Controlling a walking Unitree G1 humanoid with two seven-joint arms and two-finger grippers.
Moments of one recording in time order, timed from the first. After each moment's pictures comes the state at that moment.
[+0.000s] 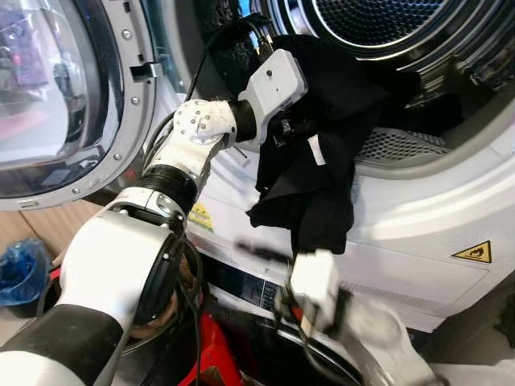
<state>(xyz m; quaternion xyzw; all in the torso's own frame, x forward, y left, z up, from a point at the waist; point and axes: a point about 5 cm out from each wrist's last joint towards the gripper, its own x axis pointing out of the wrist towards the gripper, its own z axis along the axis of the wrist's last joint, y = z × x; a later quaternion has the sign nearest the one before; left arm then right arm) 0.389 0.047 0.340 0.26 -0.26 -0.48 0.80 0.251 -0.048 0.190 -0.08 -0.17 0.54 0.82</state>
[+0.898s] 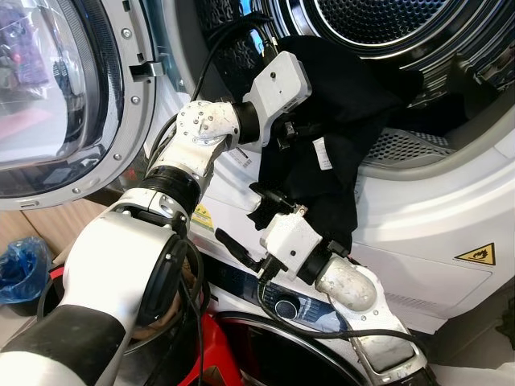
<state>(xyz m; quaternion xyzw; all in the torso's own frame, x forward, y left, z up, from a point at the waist) 0.388 0.048 0.340 0.25 -0.26 -0.49 0.79 0.297 -0.046 0.206 -0.25 -0.21 0.40 0.86</state>
